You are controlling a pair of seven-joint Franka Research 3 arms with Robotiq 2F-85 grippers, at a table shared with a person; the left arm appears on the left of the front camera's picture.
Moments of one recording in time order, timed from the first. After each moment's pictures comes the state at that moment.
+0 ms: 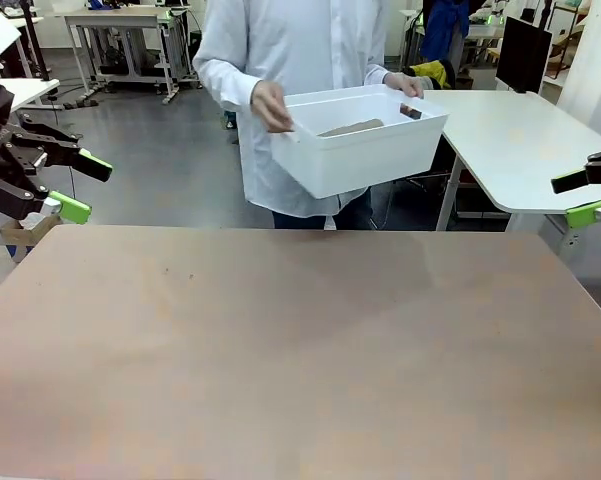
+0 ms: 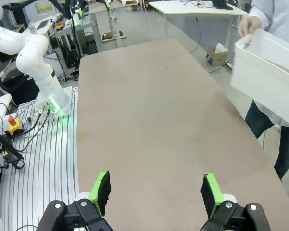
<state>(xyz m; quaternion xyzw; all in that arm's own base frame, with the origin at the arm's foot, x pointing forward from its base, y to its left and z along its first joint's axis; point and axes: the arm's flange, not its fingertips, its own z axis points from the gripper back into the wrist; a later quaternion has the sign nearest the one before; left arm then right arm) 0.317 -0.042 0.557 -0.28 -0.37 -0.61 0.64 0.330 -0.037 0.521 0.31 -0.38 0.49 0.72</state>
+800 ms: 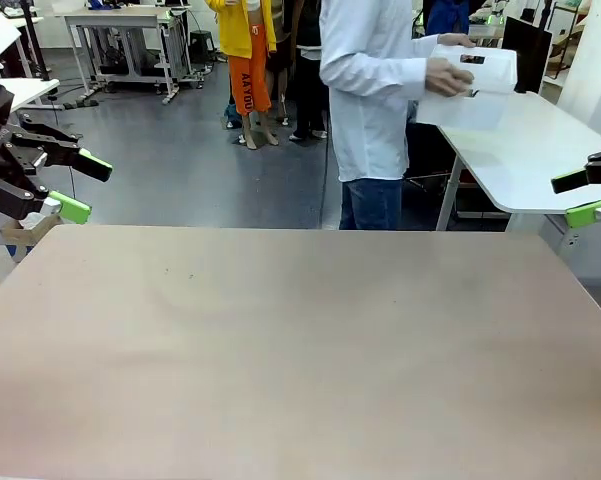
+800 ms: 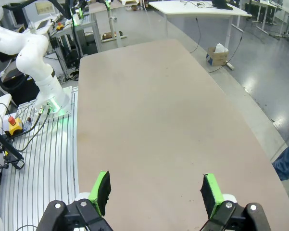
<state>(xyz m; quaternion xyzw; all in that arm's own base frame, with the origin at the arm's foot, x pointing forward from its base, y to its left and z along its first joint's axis) 0.317 -0.042 0.557 -0.28 -0.37 -0.61 0.64 0.330 -0.037 0.521 0.31 -0.38 0.49 0.72</state>
